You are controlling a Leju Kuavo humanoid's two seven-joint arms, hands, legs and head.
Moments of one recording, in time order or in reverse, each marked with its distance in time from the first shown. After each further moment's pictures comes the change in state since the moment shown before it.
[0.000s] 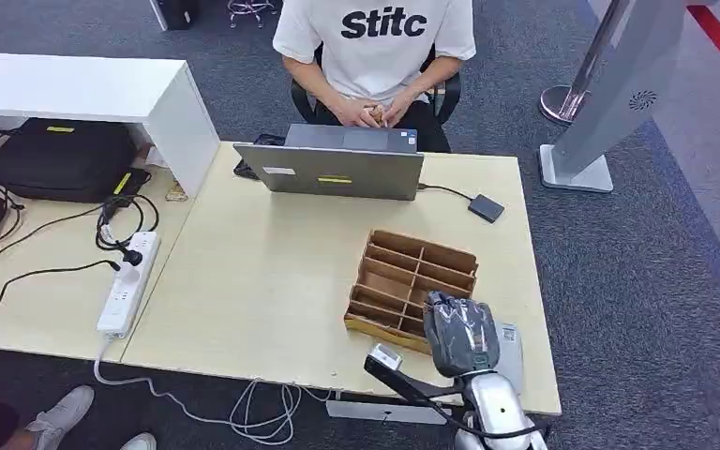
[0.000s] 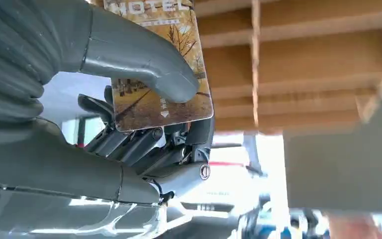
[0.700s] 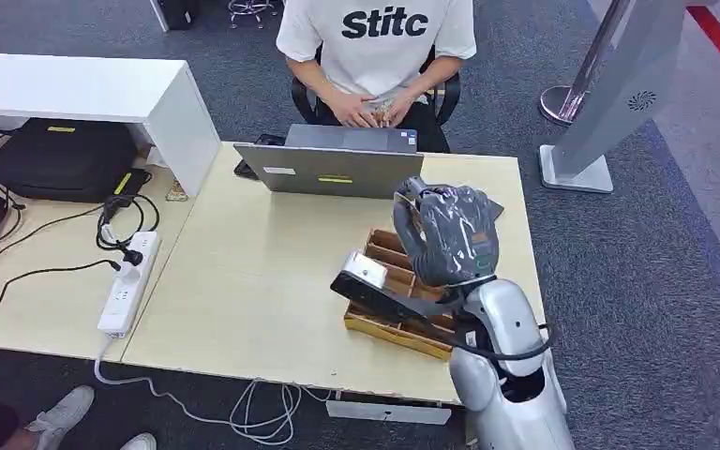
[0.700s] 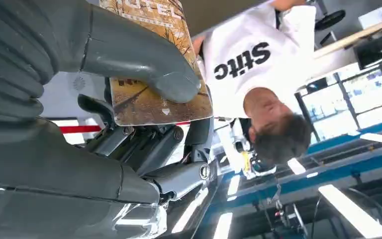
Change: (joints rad) left arm -0.030 -0.008 -0.067 0.000 -0.028 -0.046 0.030; right arm -0.308 0.113 0.056 -0.219 -0.233 0.282 -0.024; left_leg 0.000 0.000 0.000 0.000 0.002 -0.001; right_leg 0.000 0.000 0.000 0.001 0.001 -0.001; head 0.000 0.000
